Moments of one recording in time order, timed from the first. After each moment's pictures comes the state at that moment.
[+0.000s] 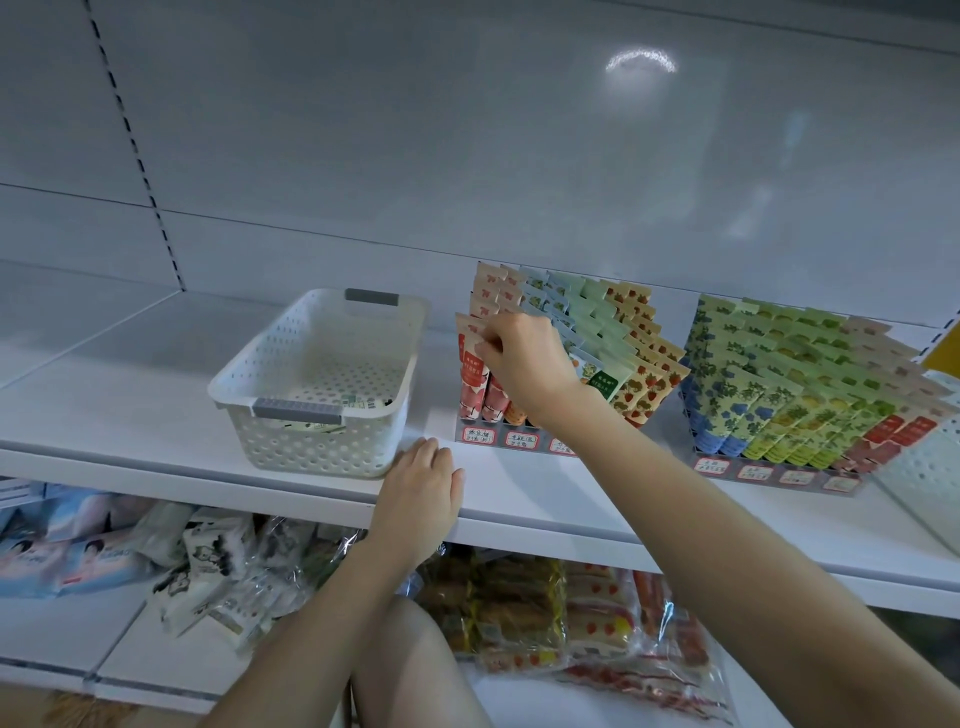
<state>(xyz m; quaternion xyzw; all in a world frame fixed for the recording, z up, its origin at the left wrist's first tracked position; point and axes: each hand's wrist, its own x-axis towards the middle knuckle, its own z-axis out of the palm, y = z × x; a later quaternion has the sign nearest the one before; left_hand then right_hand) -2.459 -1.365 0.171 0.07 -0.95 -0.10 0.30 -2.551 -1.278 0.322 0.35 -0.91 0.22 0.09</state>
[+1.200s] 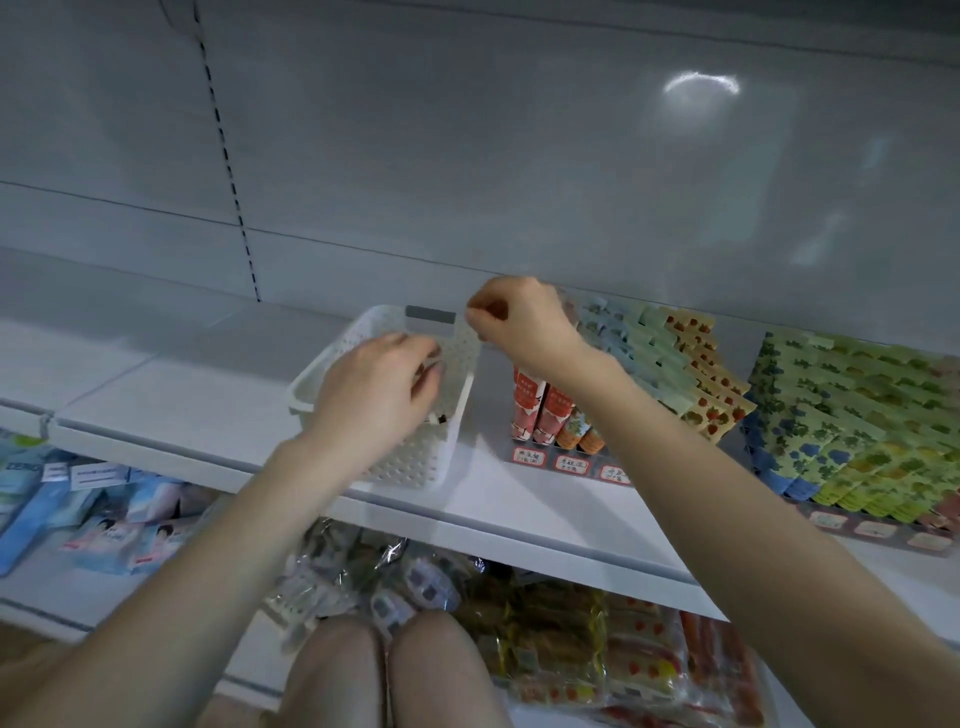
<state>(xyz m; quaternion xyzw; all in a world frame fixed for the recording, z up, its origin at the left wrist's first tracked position) -2.406 -1.420 0.322 0.11 -0.92 -0.10 0.36 -2.538 -1.326 0.366 0.47 -0.82 0.32 0.09</state>
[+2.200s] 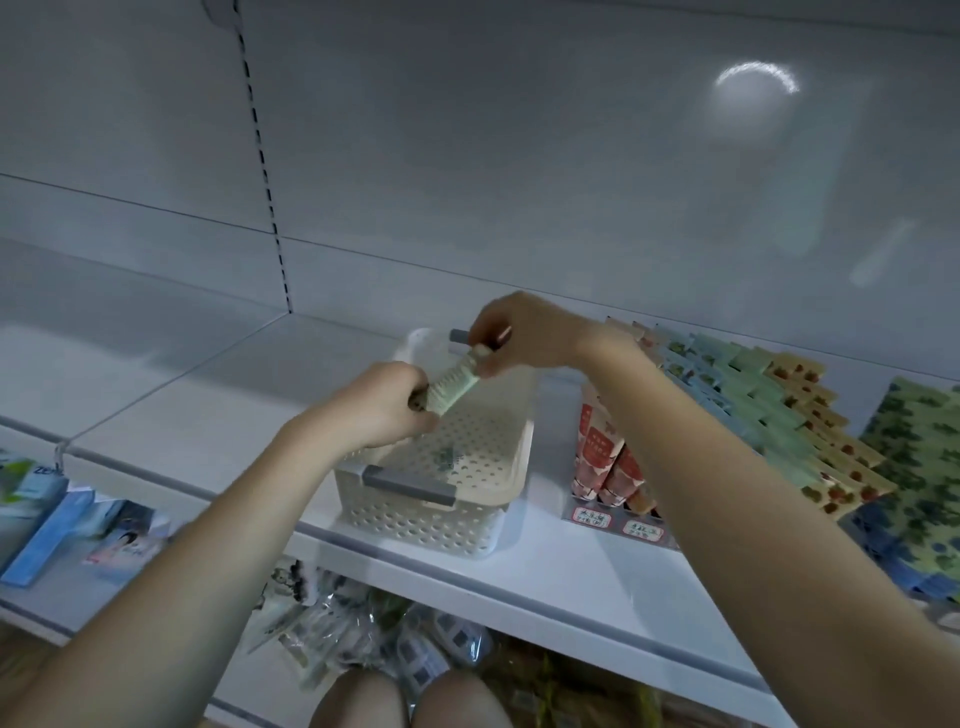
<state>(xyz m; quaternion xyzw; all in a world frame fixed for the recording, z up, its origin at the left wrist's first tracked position) -2.454 -1.519 0.312 0.17 -0.97 -0.18 0.05 -2.591 -1.405 0.371 0.55 -0.82 0.15 -0.09</state>
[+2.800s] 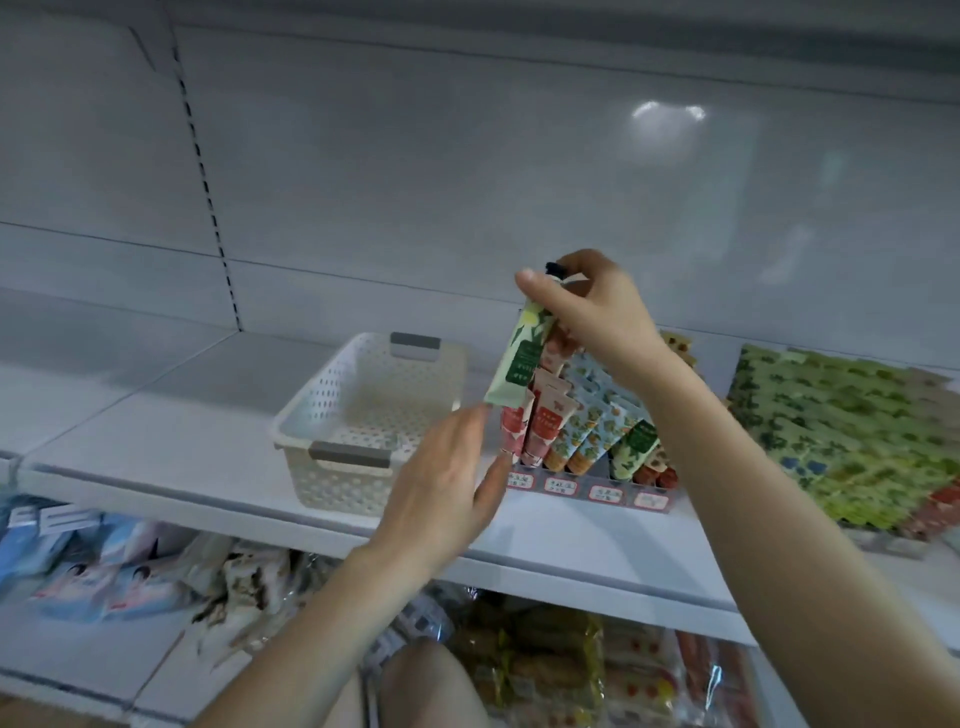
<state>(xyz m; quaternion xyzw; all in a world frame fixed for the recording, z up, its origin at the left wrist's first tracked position) -2.421 -1.370 0.273 -0.01 -0.89 -0.18 0.41 -2.535 -1.270 0.406 0.34 -0.76 0.56 0.00</state>
